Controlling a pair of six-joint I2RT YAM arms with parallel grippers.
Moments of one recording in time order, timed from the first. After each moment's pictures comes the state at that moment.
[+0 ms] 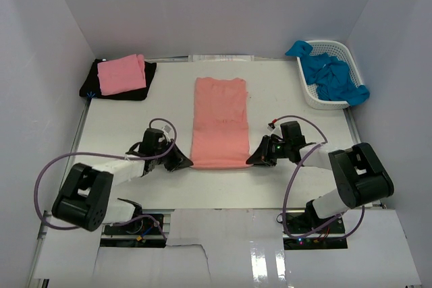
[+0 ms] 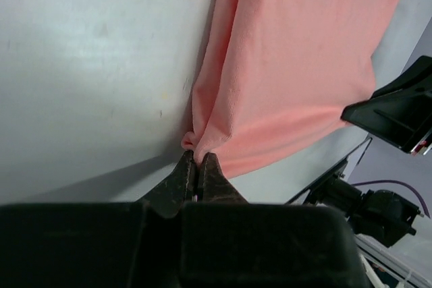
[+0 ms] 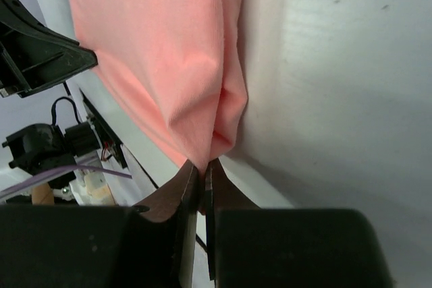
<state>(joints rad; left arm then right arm) -0.33 1.35 0.41 0.08 0.43 -0.85 0.33 1.49 0.47 0.14 -0.70 0.69</state>
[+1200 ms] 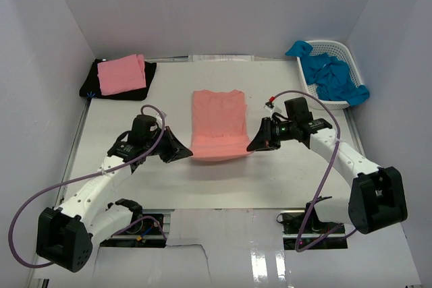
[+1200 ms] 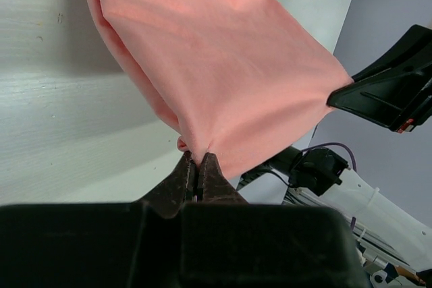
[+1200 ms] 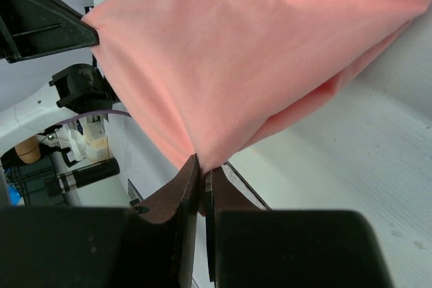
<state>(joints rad) -0.37 0.99 0.66 -0.44 0.47 -0.91 0.35 1.27 0.81 -0.46 -0.82 0.47</state>
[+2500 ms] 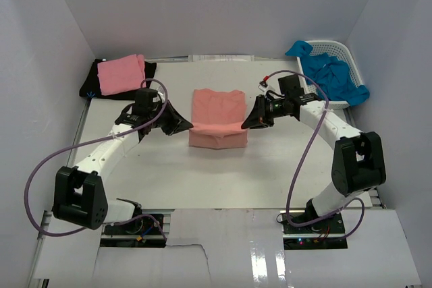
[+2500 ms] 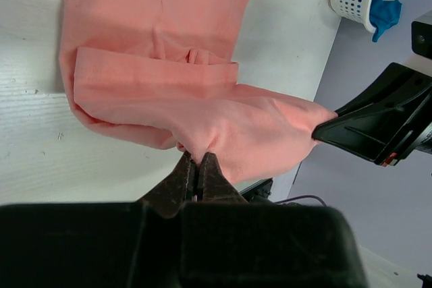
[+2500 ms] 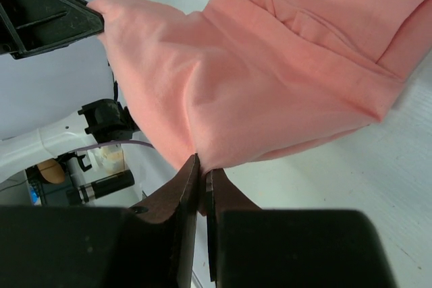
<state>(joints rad) -0.28 1.31 0.93 -0.37 0.45 -0.89 0.31 1.58 1.14 -0.49 -0.87 0.45</state>
